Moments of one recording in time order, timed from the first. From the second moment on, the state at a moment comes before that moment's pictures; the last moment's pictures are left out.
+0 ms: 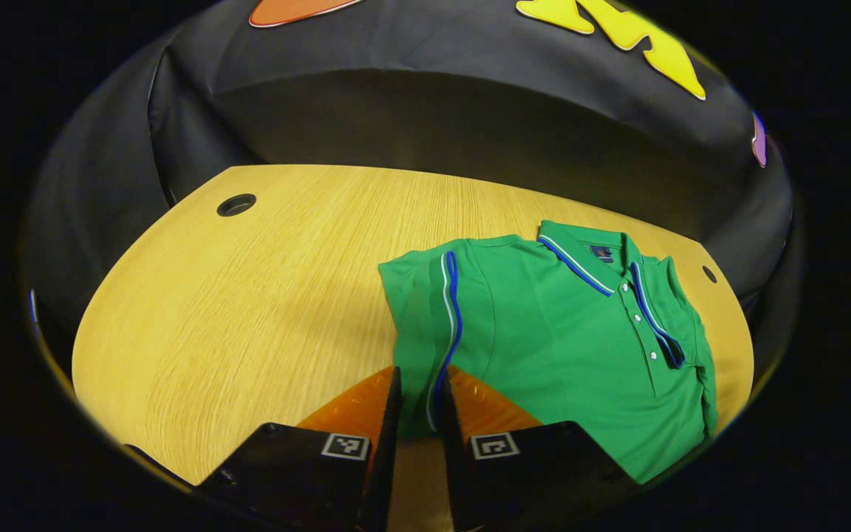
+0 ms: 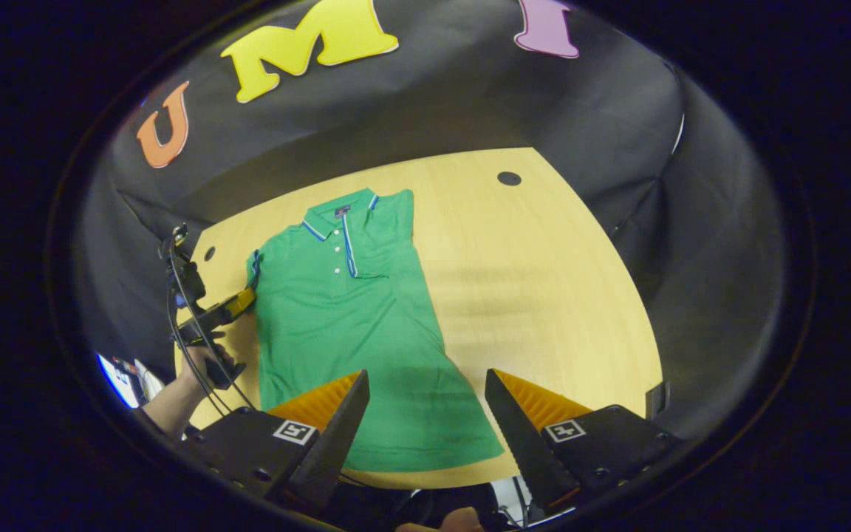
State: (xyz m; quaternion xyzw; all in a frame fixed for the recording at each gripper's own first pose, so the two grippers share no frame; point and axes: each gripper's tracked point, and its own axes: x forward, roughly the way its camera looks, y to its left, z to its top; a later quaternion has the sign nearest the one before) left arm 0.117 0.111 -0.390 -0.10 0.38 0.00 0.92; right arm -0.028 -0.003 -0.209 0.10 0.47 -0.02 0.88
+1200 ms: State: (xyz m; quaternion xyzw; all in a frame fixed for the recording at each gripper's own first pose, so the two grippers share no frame) left arm 0.150 -0.048 -0.291 -0.10 0.32 -0.11 0.94; right arm -0.047 -0.075 -0.195 0.13 0.42 -0.06 0.89
